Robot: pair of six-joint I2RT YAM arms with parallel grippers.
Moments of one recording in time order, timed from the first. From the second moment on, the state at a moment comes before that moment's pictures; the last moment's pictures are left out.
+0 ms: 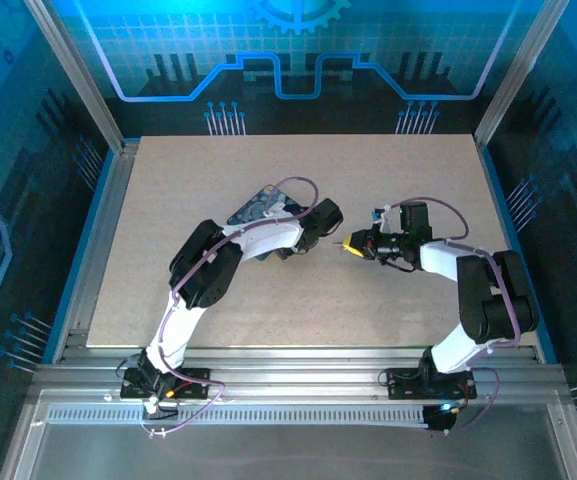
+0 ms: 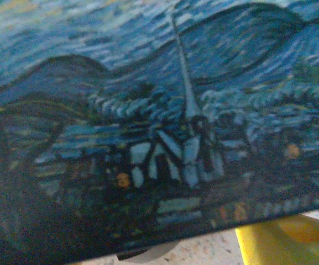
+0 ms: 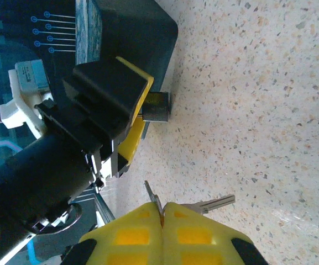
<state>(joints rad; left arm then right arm) -0.75 2.21 1.68 -0.84 -0.55 -1.54 0.11 1.61 0.70 0.07 -0.91 0.74</state>
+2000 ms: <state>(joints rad) -0.55 1.82 1.37 -0.54 0.19 -1.45 0.28 1.44 0.71 0.13 -0.87 0.68</state>
